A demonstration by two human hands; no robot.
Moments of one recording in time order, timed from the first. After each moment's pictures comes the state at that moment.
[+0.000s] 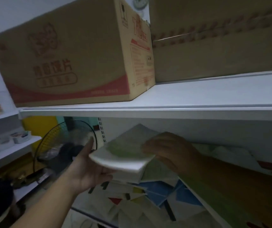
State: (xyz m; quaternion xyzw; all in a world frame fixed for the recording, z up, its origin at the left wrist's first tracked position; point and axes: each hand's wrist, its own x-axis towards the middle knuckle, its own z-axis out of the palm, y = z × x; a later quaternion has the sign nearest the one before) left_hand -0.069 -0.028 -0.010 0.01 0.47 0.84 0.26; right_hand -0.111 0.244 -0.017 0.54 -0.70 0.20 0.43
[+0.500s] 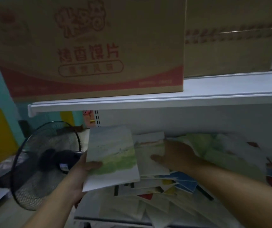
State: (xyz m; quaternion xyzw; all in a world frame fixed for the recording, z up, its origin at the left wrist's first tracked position) left_hand -0.106 -0.131 -0.047 0.05 0.58 0.80 0.11; right_hand -0.110 0.154 -0.046 -0.02 -0.99 0.08 0.09
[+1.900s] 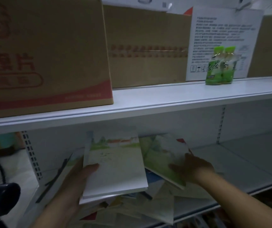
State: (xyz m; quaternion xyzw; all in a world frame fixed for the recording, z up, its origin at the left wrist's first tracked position) left_hand -0.078 0.000 -0.022 0.14 0.62 0.76 0.15; right_hand 0.019 0.298 -0.046 -0.36 -0.92 0.13 -0.01
